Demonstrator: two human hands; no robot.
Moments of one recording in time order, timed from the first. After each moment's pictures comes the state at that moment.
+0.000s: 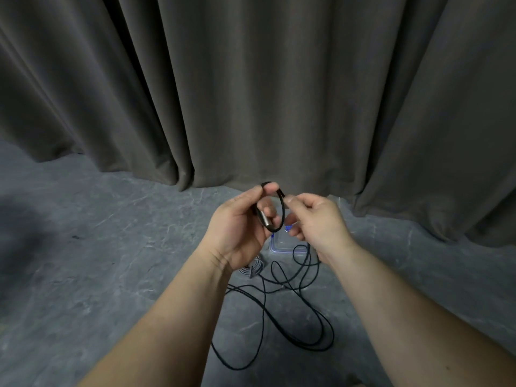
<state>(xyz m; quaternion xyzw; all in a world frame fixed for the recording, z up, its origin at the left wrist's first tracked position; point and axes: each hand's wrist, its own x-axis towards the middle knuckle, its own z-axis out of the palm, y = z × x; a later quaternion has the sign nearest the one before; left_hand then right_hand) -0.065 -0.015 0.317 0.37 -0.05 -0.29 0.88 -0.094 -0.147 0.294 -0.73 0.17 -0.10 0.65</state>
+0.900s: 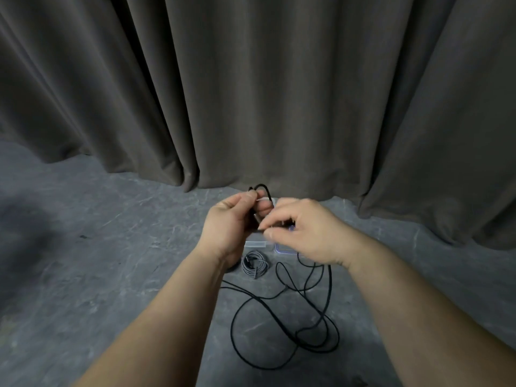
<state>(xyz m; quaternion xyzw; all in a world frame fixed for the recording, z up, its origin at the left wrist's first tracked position) -0.053 0.003 0.306 0.54 -0.01 -0.16 0.82 -0.105 -0.138 0.325 -0.90 -0.13 -0.02 0.42</state>
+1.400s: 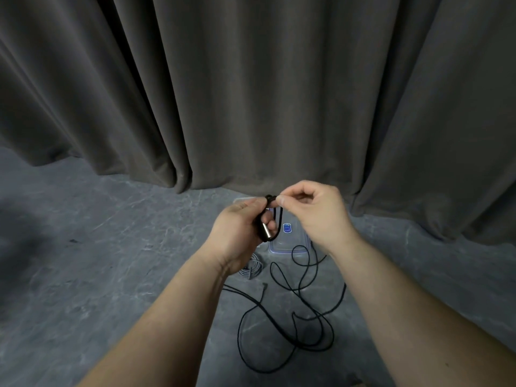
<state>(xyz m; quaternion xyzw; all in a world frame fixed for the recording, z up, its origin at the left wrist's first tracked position) -0.065 -0.015 0.310 0.53 -0.06 -0.25 0.81 -0.091 -0.153 0.307 -0.77 0.07 -0.20 0.60</state>
